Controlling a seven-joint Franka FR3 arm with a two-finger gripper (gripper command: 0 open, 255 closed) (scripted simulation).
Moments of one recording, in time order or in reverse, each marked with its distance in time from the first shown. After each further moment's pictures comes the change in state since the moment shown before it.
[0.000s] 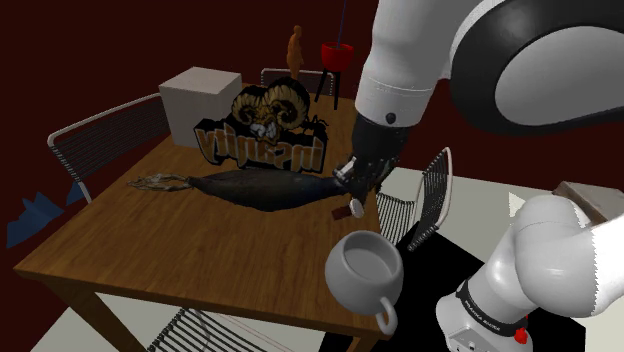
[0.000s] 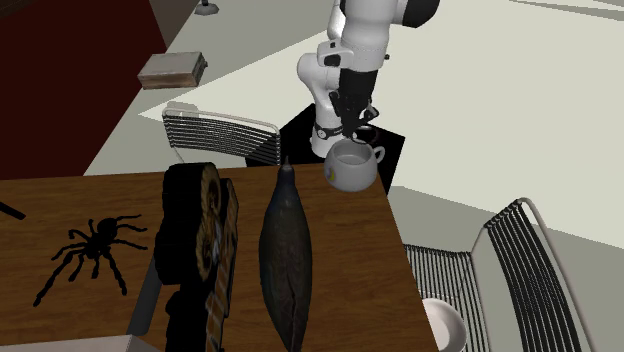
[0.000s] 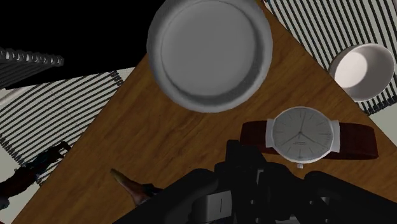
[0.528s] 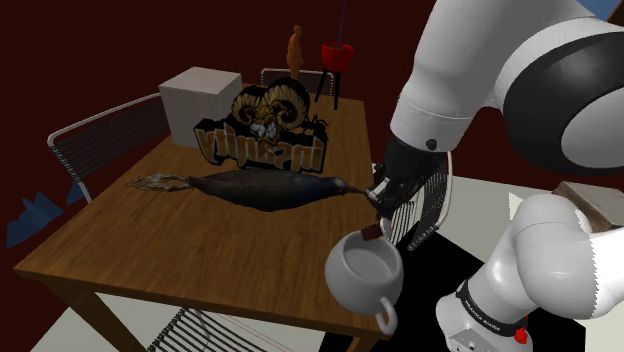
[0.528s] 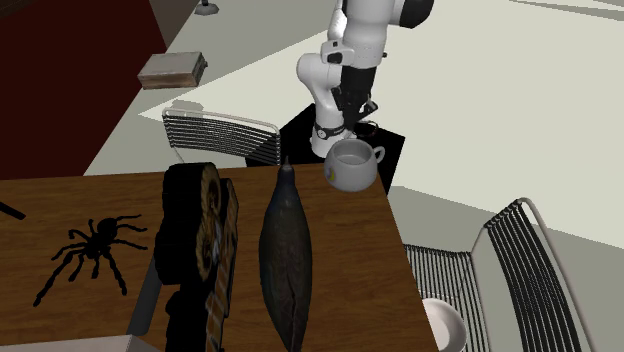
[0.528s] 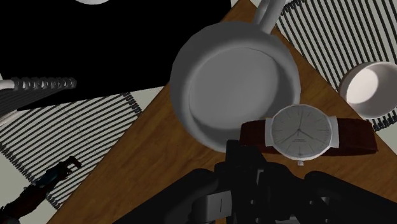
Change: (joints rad) arm 0.054 -0.180 -0.022 -0.156 0.035 -0.029 -0.010
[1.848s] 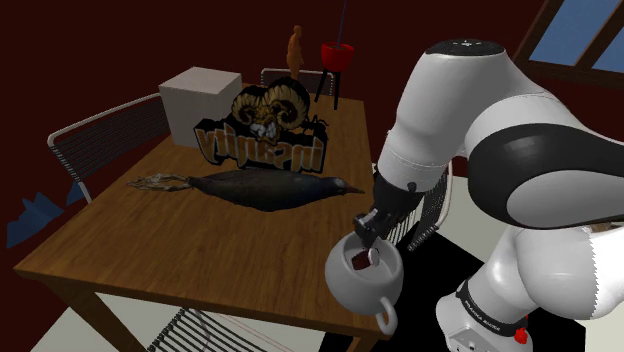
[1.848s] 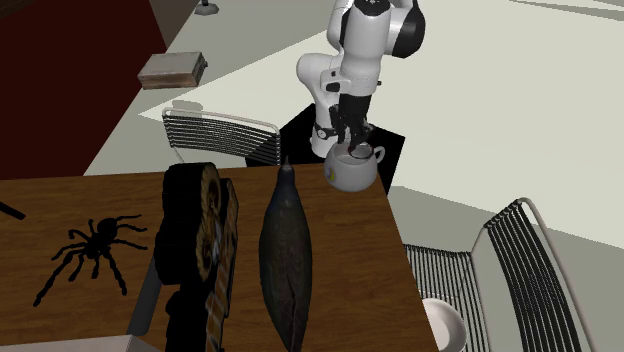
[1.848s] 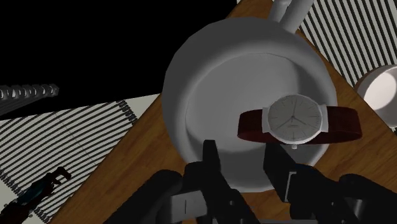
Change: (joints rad) arm 0.018 0.013 0.044 -0.156 0.041 0.168 0.000
